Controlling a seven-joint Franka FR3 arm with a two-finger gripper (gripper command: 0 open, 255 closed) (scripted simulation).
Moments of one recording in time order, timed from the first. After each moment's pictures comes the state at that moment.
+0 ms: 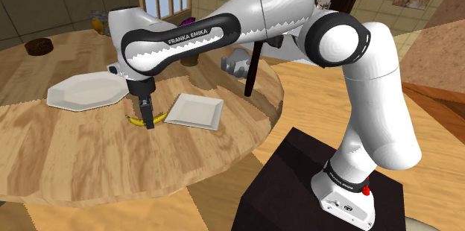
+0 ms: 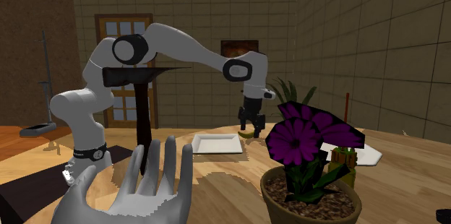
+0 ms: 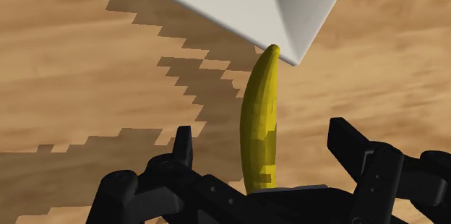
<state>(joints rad) 0.36 0.61 0.19 -1.38 -0.06 1.90 -0.53</state>
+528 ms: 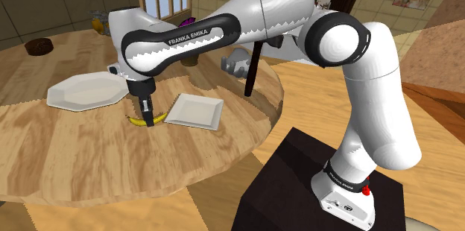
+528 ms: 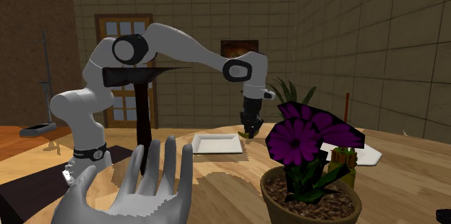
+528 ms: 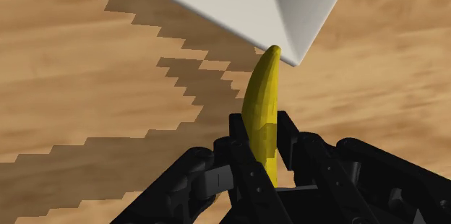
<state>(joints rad) 0.36 0.61 0.19 -1.39 -0.06 1.90 -0.53</state>
